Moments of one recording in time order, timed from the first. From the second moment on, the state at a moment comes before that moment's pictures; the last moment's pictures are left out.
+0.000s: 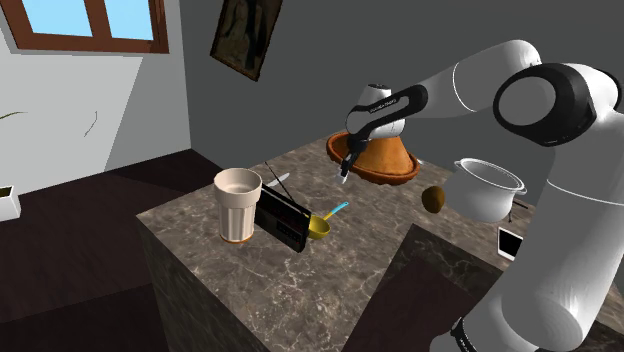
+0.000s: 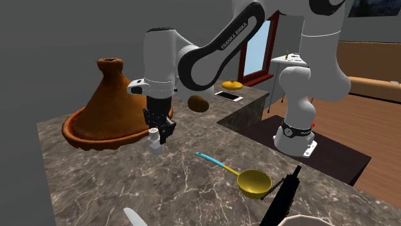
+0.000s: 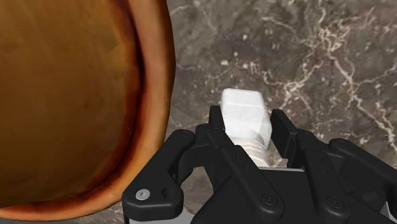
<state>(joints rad) -0.01 0.25 -0.26 -2.02 0.04 2.39 -0.63</state>
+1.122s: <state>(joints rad) 0.00 0.16 -0.27 -1.93 0.01 2.22 -0.61</state>
